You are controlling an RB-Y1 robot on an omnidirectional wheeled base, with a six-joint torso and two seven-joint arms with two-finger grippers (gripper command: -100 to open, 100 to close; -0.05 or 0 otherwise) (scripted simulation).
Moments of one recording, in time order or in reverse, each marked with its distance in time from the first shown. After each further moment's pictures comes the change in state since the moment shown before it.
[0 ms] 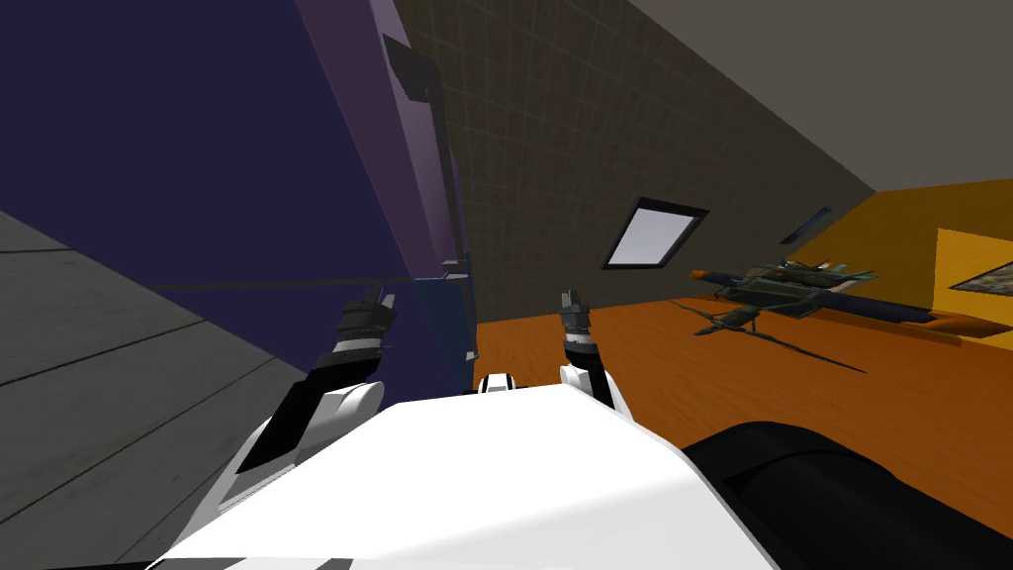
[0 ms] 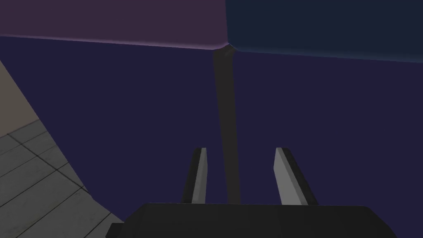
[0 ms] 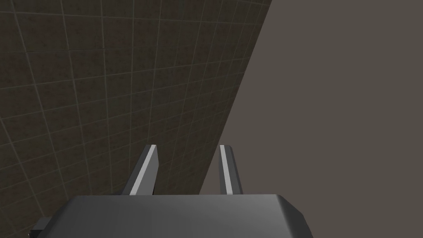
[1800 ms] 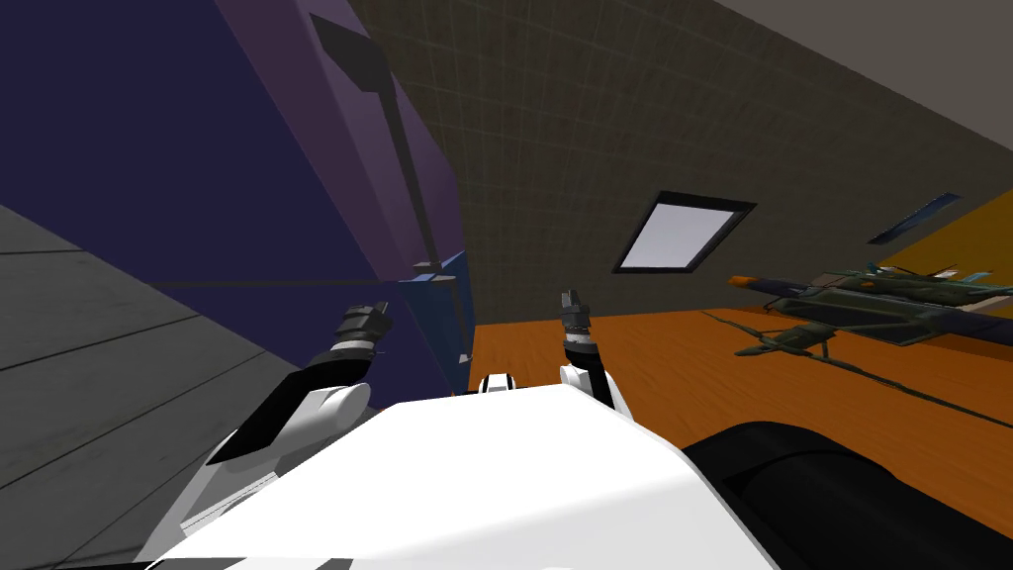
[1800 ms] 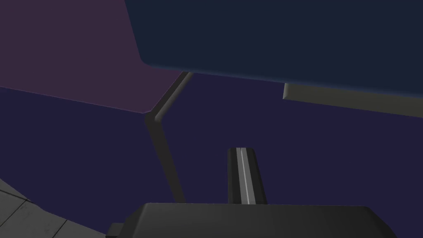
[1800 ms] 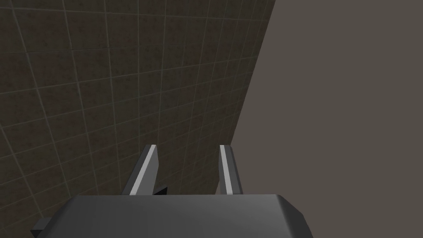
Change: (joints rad) left arm -0.009 0.000 0.099 0.002 0.097 0.286 0.027; right arm 0.000 0.000 0.000 0.000 0.000 0.000 0.000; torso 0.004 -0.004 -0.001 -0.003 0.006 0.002
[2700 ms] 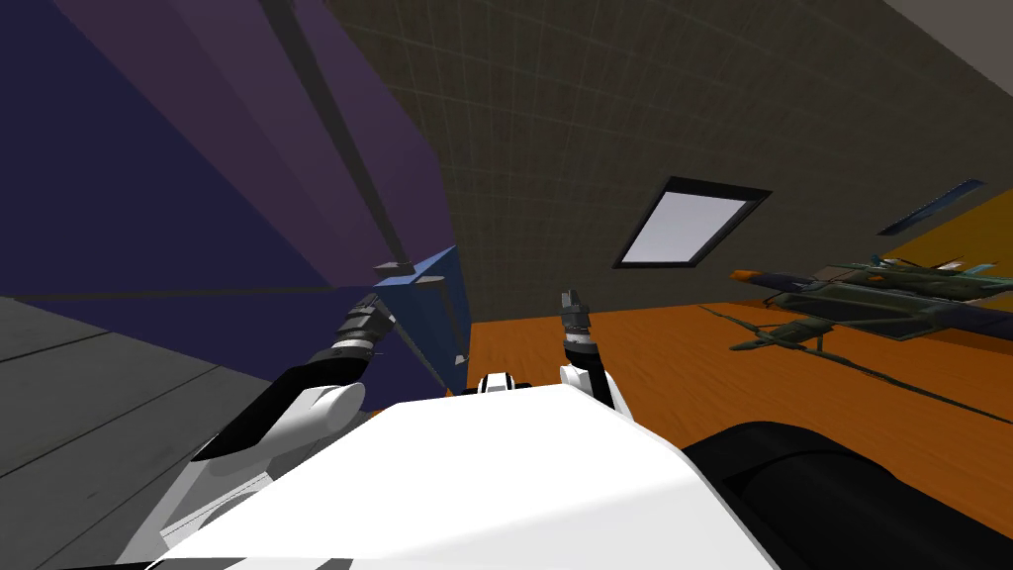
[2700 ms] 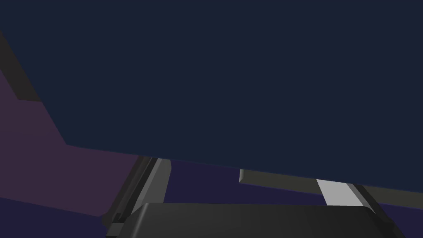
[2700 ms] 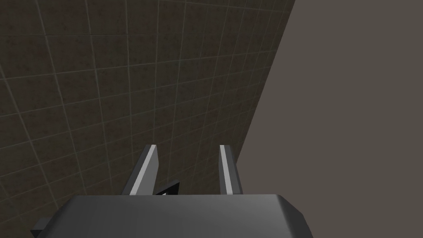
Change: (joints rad) left arm -0.007 0.019 0.022 -0.026 0.036 0.122 0.009; right arm 0.000 0.000 0.000 0.000 0.000 0.000 0.000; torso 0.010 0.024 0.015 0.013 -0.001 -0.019
